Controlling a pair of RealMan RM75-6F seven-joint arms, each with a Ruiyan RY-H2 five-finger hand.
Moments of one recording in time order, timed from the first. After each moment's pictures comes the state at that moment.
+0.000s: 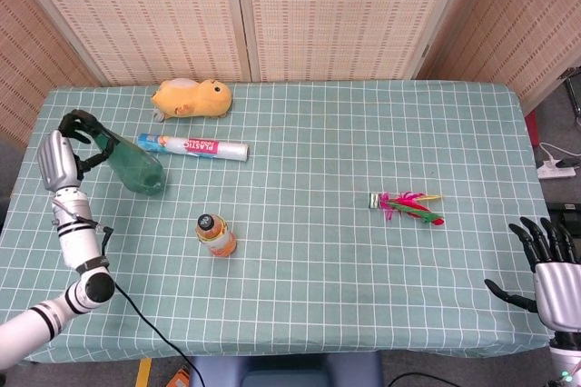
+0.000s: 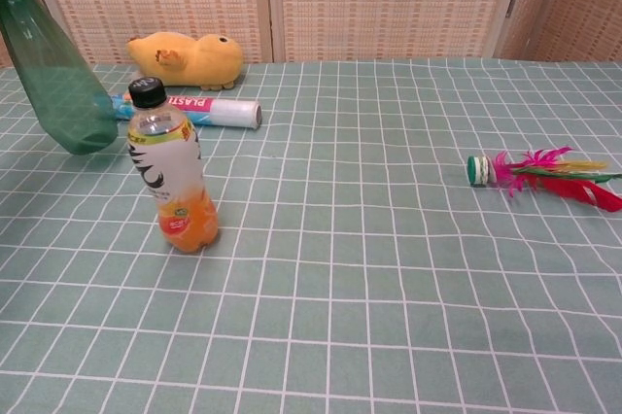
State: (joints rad) left arm -0.64 -1.54 -0.55 -1.21 0.85 1.27 -0.03; right arm -0.01 -1.20 0.06 -1.51 -1.56 1.62 -0.04
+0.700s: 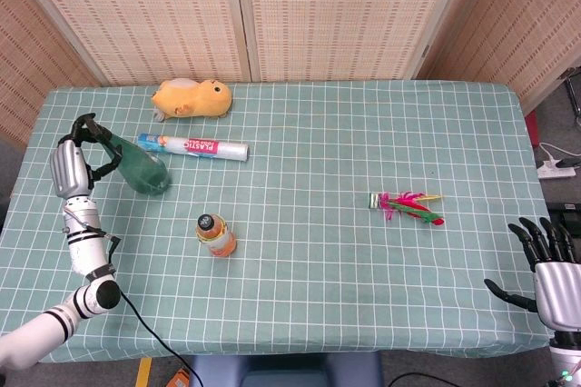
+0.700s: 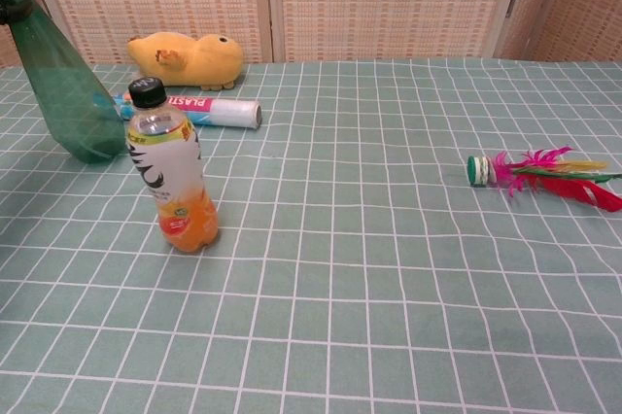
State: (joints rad) left arm -0.63 -1.63 -0.50 -1.06 0.97 1.27 -0.15; right arm -0.01 -1.20 0.06 -1.50 -1.56 1.61 -0.03
